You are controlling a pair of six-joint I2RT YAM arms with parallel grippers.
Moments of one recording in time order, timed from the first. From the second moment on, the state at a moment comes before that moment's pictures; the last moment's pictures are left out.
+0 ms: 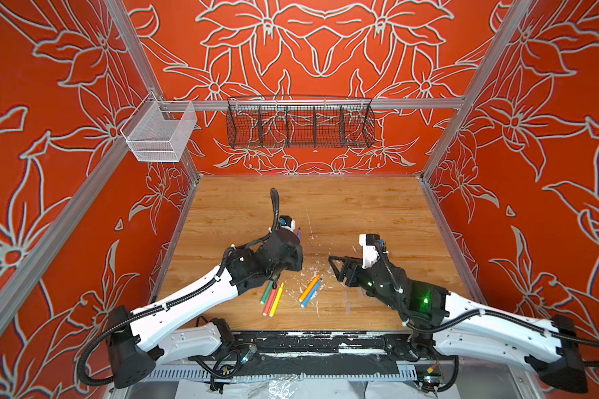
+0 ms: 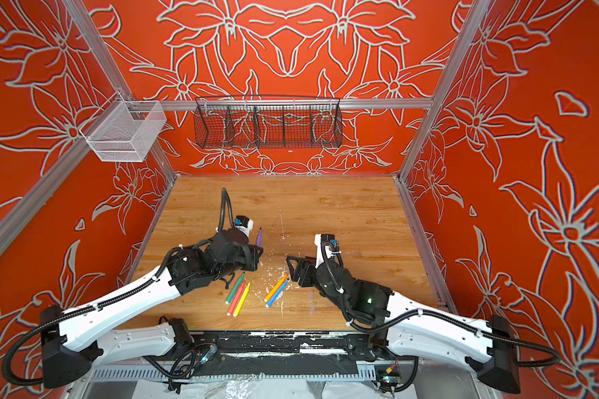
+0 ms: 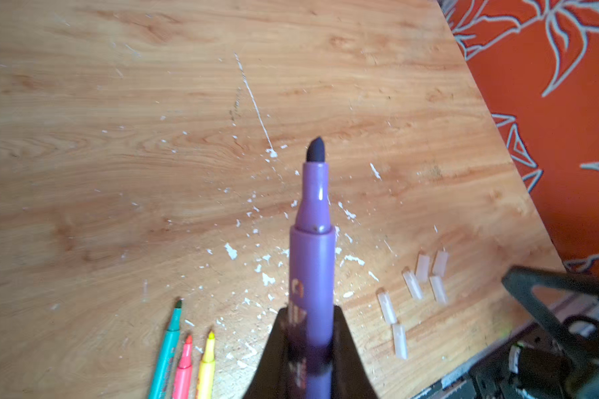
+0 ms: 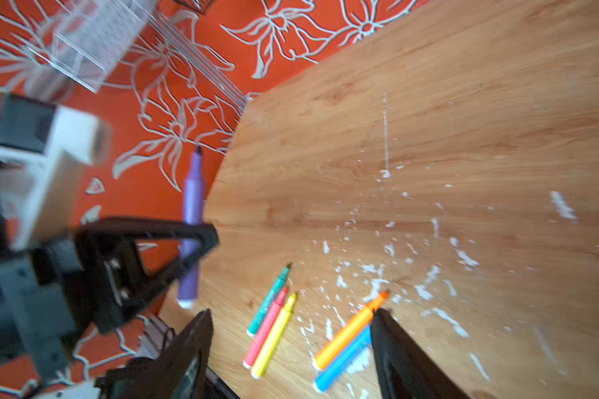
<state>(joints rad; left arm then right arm) -0.83 1.11 1.03 -0.66 -0.26 -0.67 1.13 0.84 0.67 -0.30 0.42 0.92</state>
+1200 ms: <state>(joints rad) -0.79 1.02 0.85 -0.52 -0.41 -0.53 1.41 1.51 0.74 -0.84 0.54 1.13</state>
